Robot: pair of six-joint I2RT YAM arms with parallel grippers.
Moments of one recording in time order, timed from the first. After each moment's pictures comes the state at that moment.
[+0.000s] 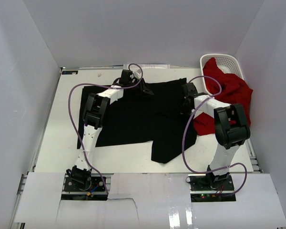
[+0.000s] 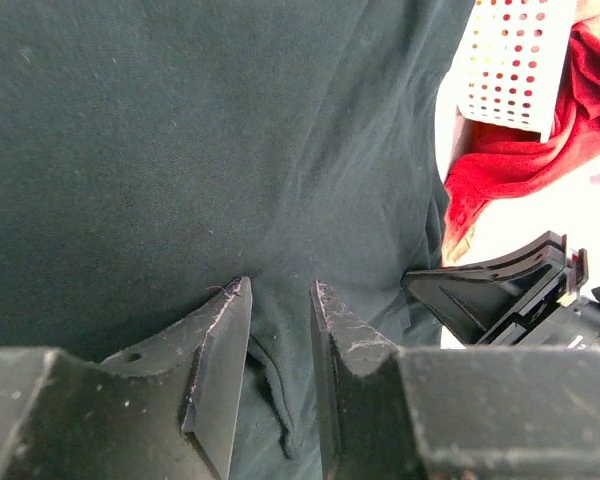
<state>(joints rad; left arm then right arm) -0.36 2.54 1.97 -0.07 0.74 -0.72 0.30 1.84 1.16 -0.43 0.15 0.36</state>
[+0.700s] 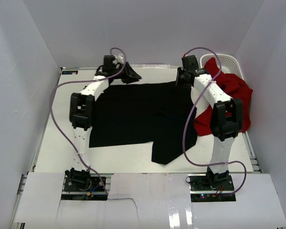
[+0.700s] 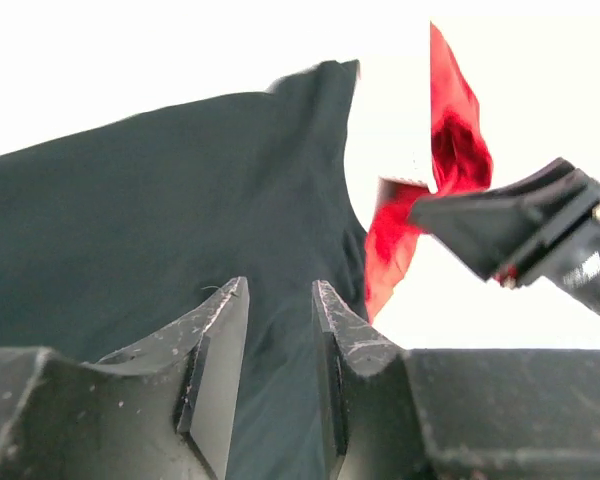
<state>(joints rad) -0.25 2.38 2.02 -0.16 0.76 -0.75 0.29 1.95 1.67 -0.58 0.04 0.32</state>
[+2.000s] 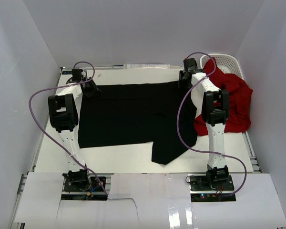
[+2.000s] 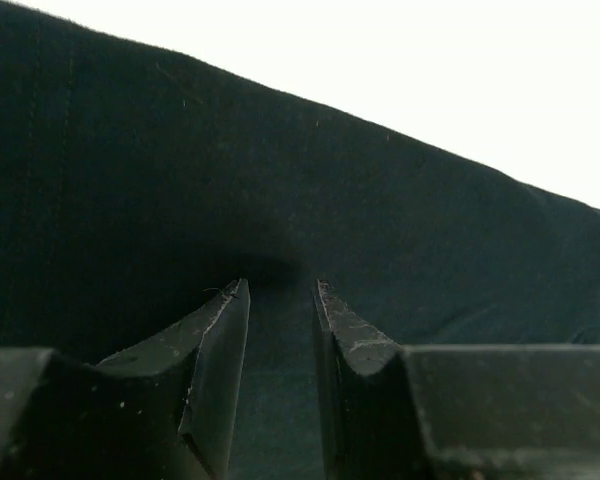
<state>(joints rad) 0.10 2.22 1.64 -0.31 0.32 -0.45 0.19 2.42 2.05 -0.57 0.04 0.20</state>
